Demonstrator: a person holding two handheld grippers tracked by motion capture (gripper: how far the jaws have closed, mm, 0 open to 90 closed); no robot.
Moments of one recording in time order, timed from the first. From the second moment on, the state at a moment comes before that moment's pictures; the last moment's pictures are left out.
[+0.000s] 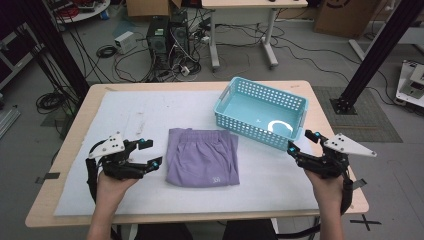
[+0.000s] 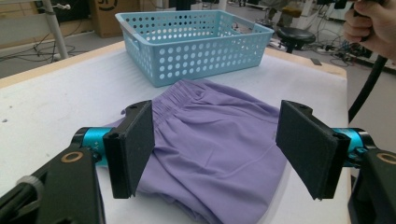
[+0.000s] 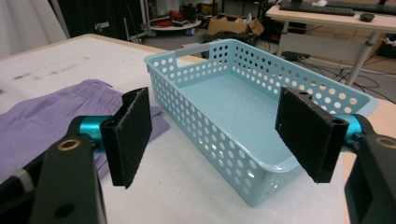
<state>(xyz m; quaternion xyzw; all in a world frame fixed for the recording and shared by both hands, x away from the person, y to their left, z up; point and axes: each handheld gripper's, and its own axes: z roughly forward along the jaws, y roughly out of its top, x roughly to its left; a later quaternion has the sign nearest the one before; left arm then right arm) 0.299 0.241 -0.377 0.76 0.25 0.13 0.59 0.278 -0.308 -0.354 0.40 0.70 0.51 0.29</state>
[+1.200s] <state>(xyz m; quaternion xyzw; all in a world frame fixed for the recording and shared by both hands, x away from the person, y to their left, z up) 0.361 0.210 -0.357 0.77 0.21 0.11 0.59 0.407 -0.341 -0.403 0.61 0.65 0.39 0.21</state>
